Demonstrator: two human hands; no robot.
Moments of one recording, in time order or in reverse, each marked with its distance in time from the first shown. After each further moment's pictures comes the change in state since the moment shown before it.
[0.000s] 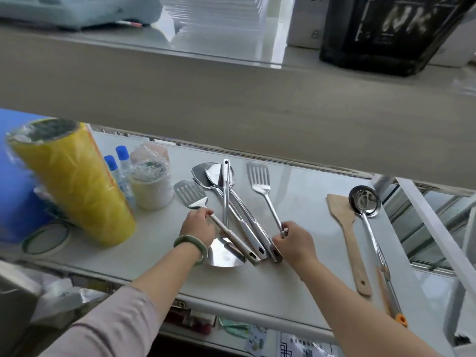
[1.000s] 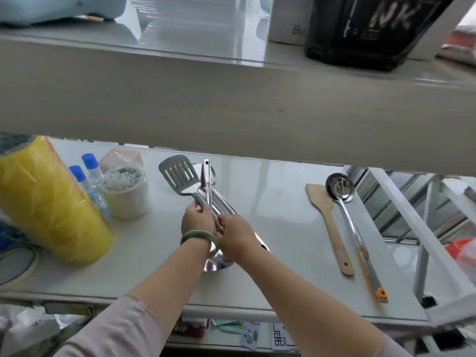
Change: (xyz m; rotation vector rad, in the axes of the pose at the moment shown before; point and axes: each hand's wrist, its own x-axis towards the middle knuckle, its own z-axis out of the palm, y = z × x) left_hand -0.008 0.047 0.006 -0.520 0.094 -0.227; right_hand -0.013 -0.076 0.052 -0.090 -0.110 -0.312
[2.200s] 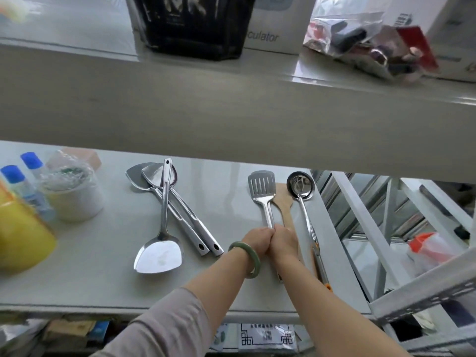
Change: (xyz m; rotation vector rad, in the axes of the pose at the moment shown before) left_hand -0.114 0.012 0.157 0.357 -0.803 0.092; right_hand -0.049 0.150 -0.089 0.473 0.403 0.751
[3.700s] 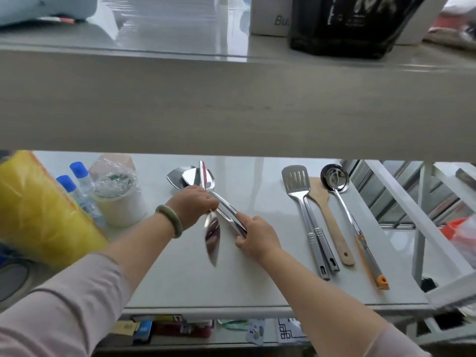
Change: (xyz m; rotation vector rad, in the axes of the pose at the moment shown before) left_hand -0.013 -0.077 -0.247 1.339 0.312 0.939; right_hand -0.066 -0.052 0.098 -0.595 -0.384 -0.567
